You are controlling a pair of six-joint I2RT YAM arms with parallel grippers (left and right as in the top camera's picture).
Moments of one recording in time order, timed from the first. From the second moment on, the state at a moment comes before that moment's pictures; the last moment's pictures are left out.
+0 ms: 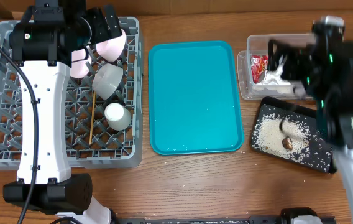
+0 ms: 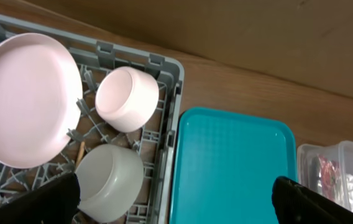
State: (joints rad) left arm -0.01 1.77 2.11 -1.13 0.09 -0.31; right arm 0.06 1.14 1.19 -0.40 -0.12 0.22
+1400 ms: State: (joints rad) left arm -0.01 1.77 2.11 -1.13 0.09 -0.31; right arm -0.02 0.01 0.02 -0.02 -0.13 0.13
